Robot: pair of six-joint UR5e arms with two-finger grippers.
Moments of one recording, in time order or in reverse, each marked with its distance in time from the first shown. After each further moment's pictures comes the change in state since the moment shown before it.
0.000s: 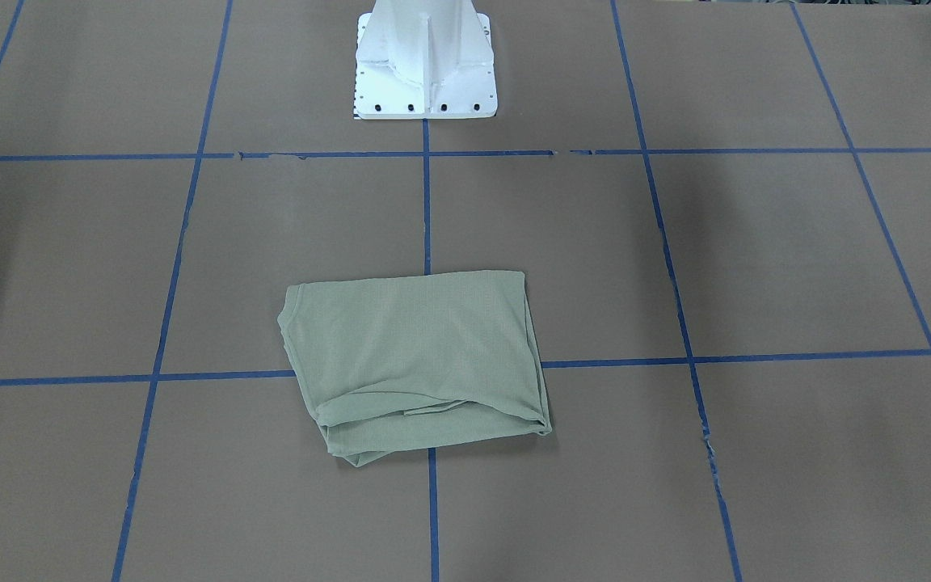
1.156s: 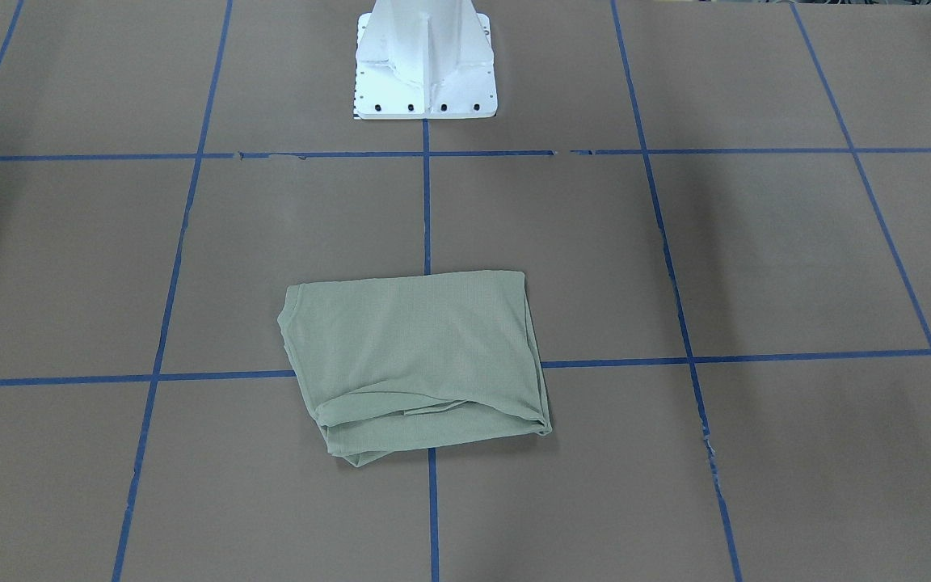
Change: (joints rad) left arm 0.000 0.002 0.058 0.005 0.003 -0.009; right arm 0.035 -0.058 -0.047 0.131 0.004 0.000
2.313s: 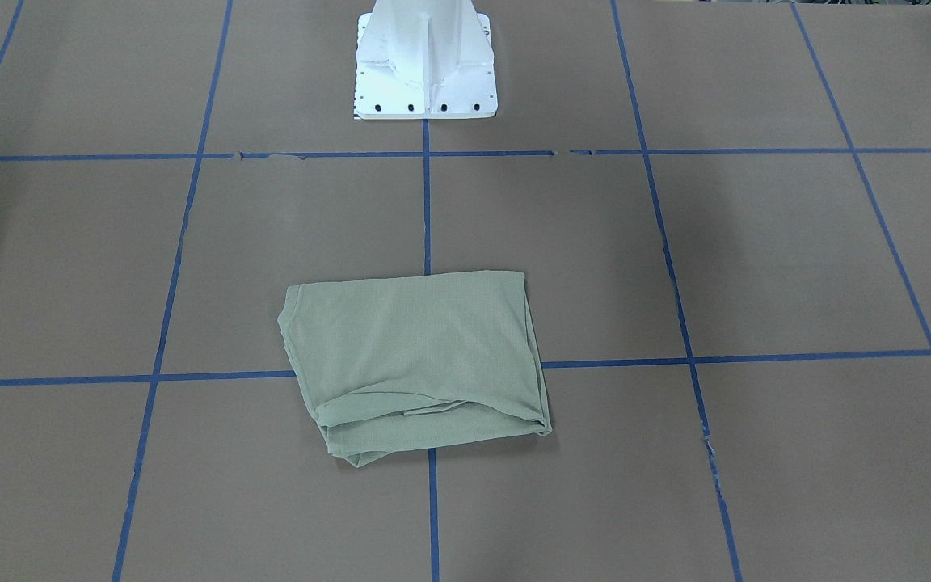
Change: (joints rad) left arm -0.007 -0.084 -0.062 0.107 0.003 0.006; right arm 0.050 0.034 0.012 -0.009 0.019 -0.008
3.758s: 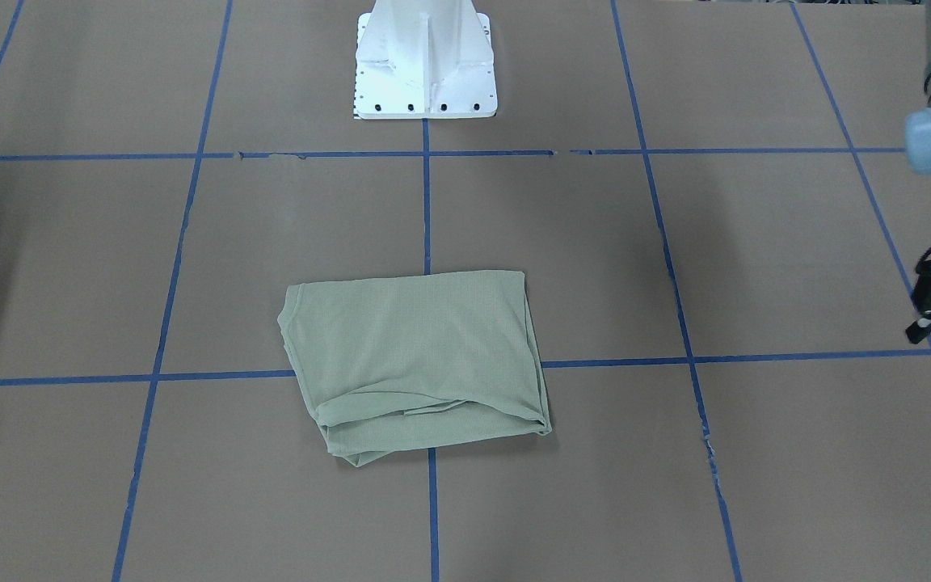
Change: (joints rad) left arm 0.176 -0.062 0.052 -0.561 0.022 -0.322; right arm -0.057 0.058 -0.020 0.152 0.013 0.173
